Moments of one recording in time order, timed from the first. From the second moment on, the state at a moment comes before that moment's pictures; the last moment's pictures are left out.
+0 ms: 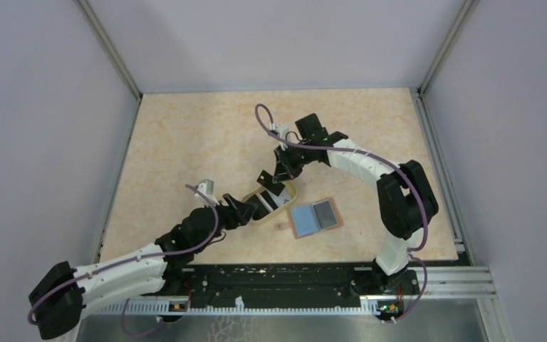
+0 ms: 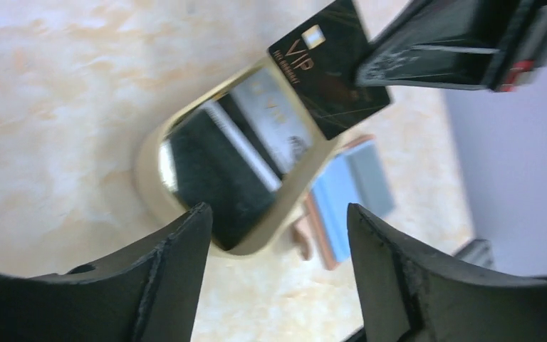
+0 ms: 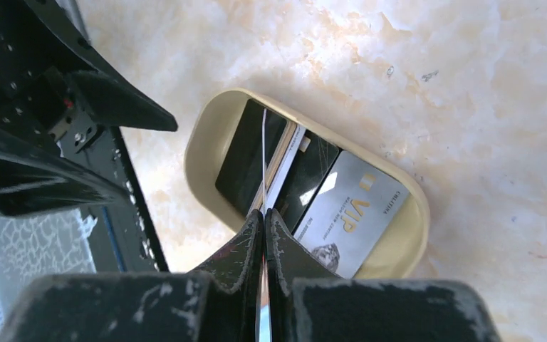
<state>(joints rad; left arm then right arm) -0.95 0.83 0.16 0.32 -0.40 -0.94 0.58 1.77 1.27 -0.42 -0.71 -0.05</state>
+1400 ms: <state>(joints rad) -1.13 1.17 0.26 1.35 0.28 -0.14 0.28 0.86 0.60 0.12 -1.54 -0.07</state>
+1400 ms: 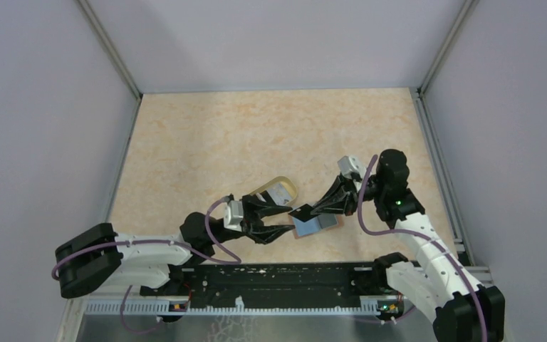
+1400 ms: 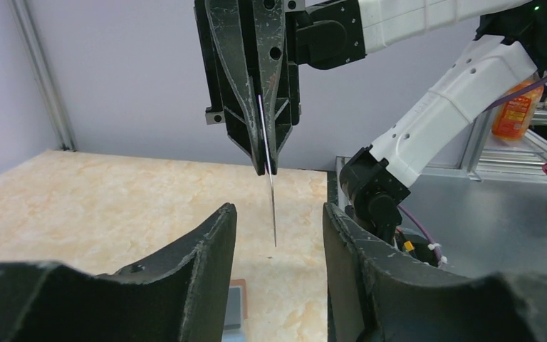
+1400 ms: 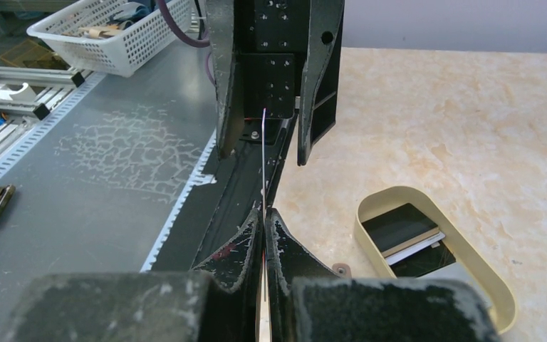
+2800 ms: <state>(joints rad) -1.07 1.09 0.27 1.05 0.20 -0.35 0.21 0.90 0.68 -0.23 -1.32 -0.37</state>
